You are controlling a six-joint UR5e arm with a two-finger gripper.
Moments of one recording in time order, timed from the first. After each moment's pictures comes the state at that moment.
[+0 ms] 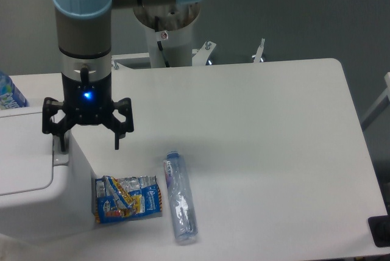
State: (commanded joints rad) arm 2.12 -1.79 -1.46 -1.06 1.39 -0.06
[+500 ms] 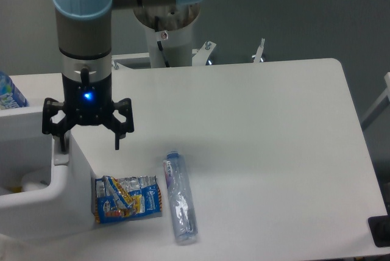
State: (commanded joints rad) arm 2.12 -1.79 -1.46 -1.06 1.39 -0.06
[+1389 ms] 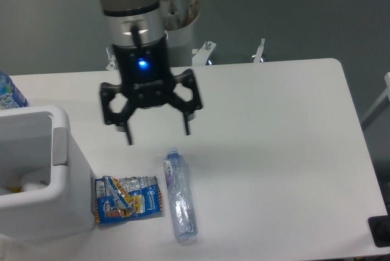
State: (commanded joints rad) arm 2.31 -1.76 -1.30 -1.25 1.61 0.26
